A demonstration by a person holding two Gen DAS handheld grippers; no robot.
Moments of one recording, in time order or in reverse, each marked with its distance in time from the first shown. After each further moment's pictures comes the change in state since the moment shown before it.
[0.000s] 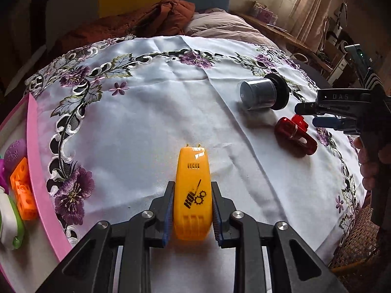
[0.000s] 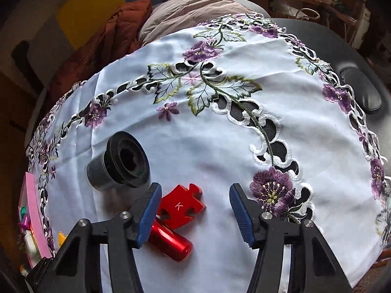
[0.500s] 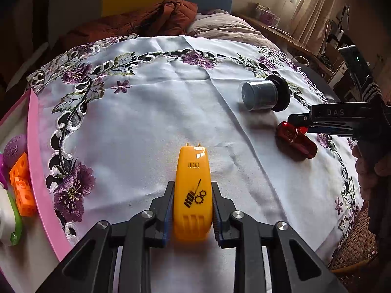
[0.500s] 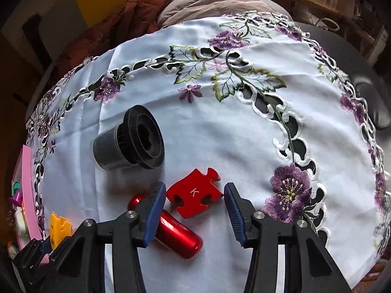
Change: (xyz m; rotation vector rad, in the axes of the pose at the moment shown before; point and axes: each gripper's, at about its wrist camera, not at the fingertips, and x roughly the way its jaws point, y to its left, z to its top) left arm -0.001 0.002 -0.002 -0.022 -0.006 -0.007; right arm 0.008 0.024 -0.008 -0.134 0.017 -0.031
